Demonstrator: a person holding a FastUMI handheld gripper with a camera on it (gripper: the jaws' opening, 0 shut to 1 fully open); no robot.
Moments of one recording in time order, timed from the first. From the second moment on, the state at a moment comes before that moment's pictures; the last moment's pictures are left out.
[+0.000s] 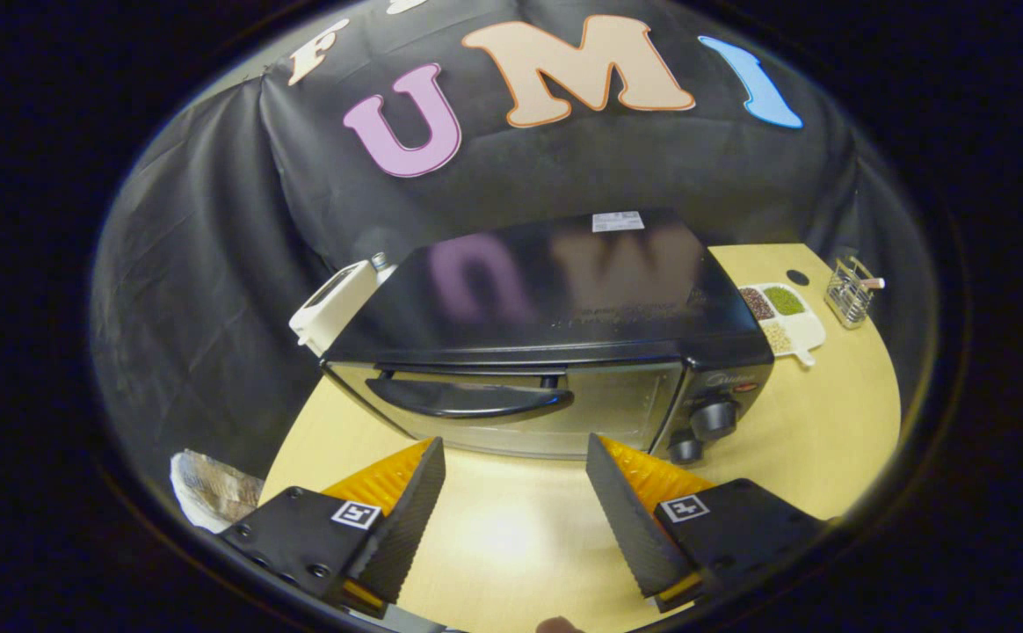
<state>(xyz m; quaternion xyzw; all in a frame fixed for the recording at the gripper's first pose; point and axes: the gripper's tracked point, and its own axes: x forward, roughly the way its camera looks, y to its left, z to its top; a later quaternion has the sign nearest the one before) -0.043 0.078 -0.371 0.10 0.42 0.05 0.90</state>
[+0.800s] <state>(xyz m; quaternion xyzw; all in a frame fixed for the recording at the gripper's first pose) -0.031 0.002 -0.302 0.03 0.33 0.03 0.94</state>
